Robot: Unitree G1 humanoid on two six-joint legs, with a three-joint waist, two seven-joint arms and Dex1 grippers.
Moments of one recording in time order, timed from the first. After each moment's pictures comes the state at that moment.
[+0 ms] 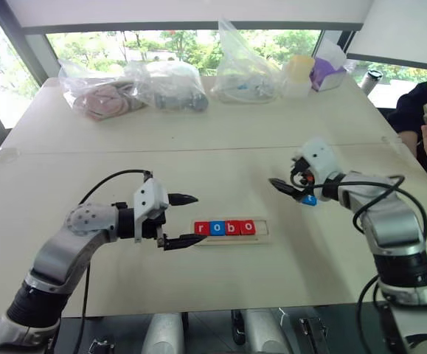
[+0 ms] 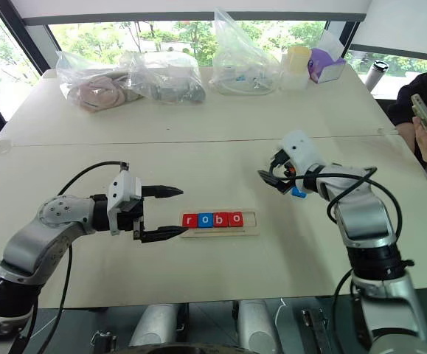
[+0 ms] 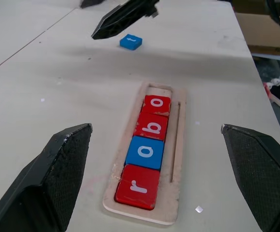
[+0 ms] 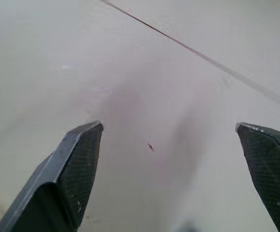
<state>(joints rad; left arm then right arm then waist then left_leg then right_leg) -0.23 0.68 -0.10 -0.36 -0.48 0.42 -1.03 -0.42 -0.49 -0.10 -0.30 0.06 1.06 0.52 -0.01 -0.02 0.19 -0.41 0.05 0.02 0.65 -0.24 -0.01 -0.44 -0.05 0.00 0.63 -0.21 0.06</state>
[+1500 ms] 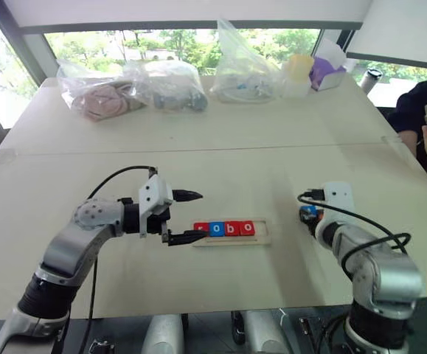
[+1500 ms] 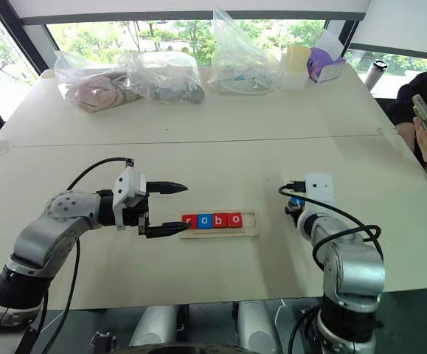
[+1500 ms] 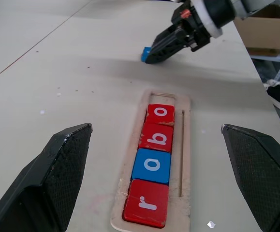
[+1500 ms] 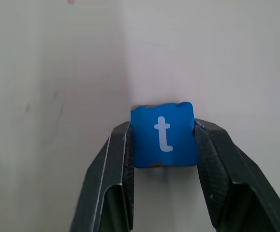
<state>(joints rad) -0.28 0.64 -0.12 -0.31 -0.45 0.41 -1.06 -0.18 -0.19 -0.25 -0.76 0.11 1.57 0.14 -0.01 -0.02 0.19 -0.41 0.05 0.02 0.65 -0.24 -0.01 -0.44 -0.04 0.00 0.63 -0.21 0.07</state>
